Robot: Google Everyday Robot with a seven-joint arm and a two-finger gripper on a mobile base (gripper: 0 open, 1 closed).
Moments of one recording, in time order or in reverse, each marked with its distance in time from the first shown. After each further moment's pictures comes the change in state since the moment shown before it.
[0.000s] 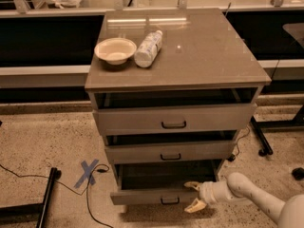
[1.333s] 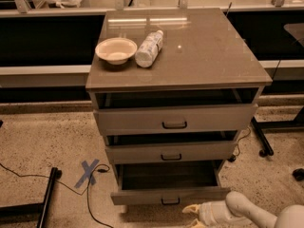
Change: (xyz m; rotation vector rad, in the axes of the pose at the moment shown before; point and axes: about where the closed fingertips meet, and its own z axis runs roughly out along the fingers) arm 0.050 0.088 0.029 -0.107 -0.021 0.057
